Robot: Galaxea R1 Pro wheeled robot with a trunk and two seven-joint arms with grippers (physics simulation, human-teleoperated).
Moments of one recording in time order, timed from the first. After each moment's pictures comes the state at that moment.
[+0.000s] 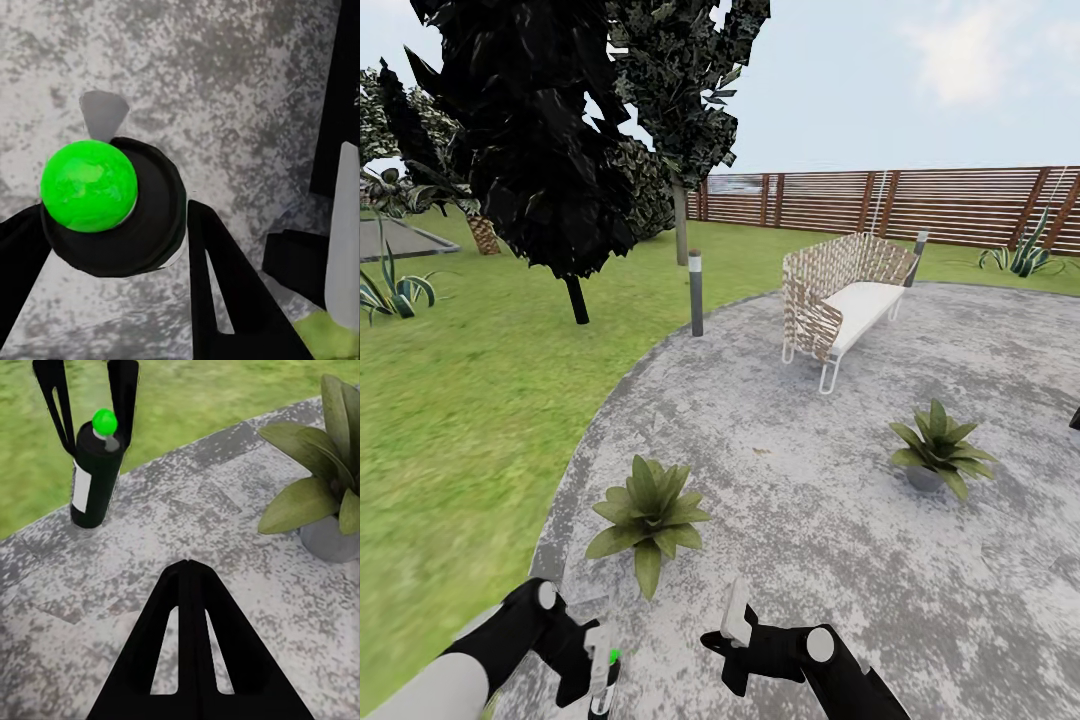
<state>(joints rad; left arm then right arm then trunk) -0.60 0.16 -0.19 -0.51 -0.84 -0.06 -1.17 -0.38 0.10 0.23 -0.77 0.50 -0.21 0.80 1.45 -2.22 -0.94</state>
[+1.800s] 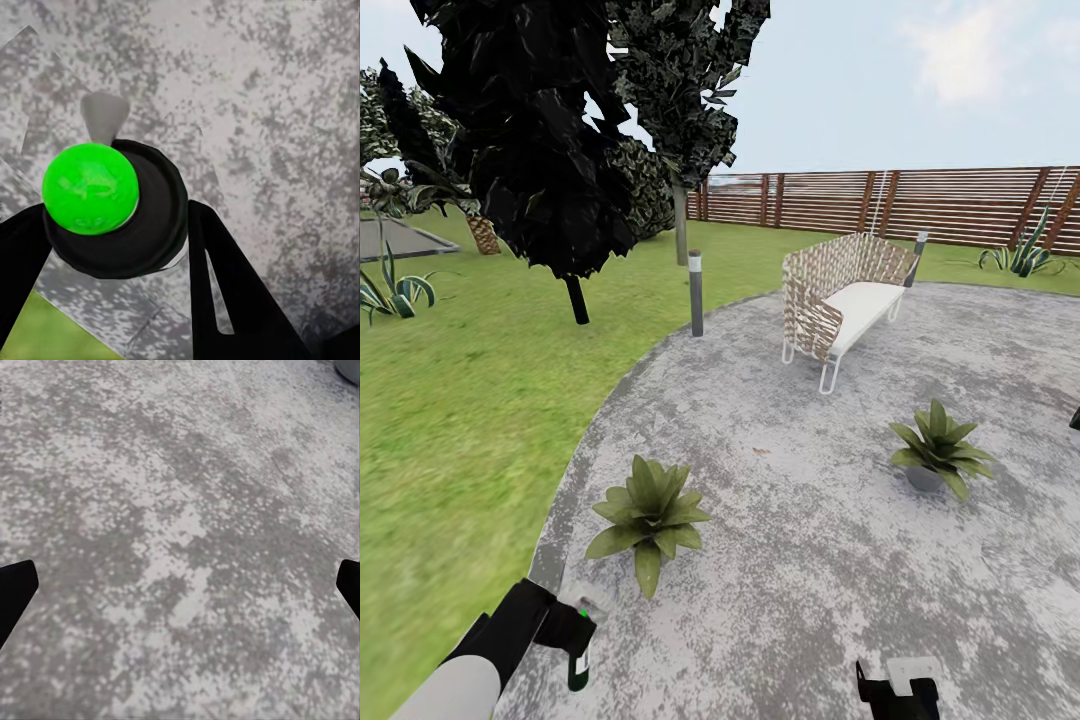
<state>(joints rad) -0.59 0.07 0.28 -0.50 -0.77 0.49 -0.67 -0.37 -0.07 -0.13 -0.19 0.24 -0.47 -0.15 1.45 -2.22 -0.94</state>
